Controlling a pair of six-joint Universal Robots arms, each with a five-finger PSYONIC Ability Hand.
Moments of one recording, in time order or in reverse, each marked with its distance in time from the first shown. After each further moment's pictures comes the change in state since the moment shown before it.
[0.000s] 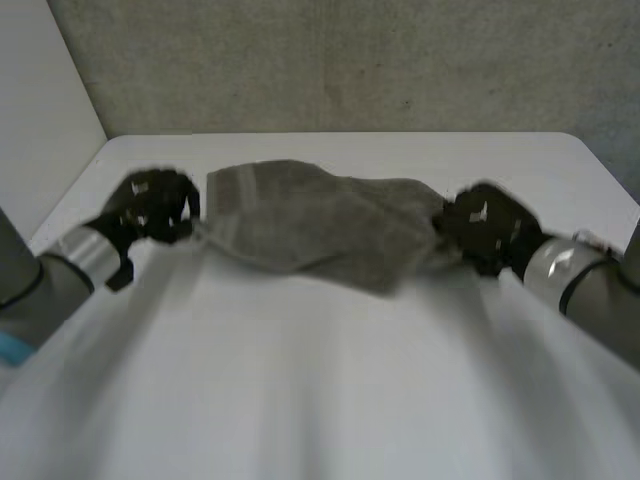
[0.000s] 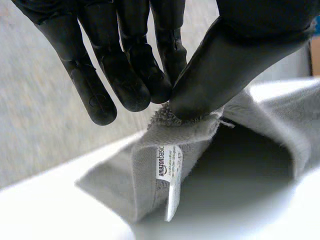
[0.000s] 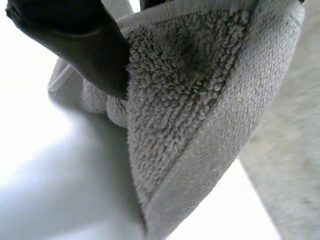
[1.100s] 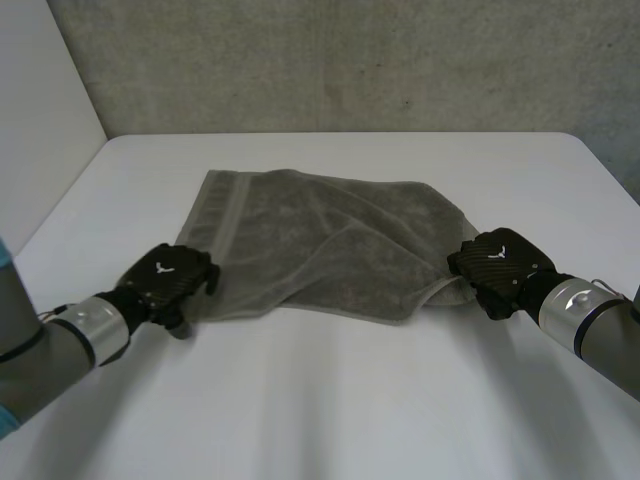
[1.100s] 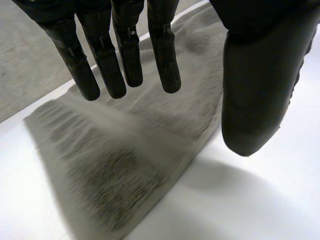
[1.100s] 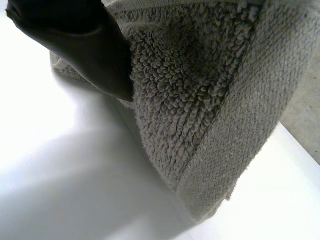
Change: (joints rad) left arm -0.004 0.039 -0.196 -0.163 0.022 0.413; right arm -0.065 -0.017 0.131 0.003 0.013 0.133; left_hand -0.722 -0.809 -0.789 -0.812 -0.799; right_hand 0.000 0.000 0.000 0.000 0.000
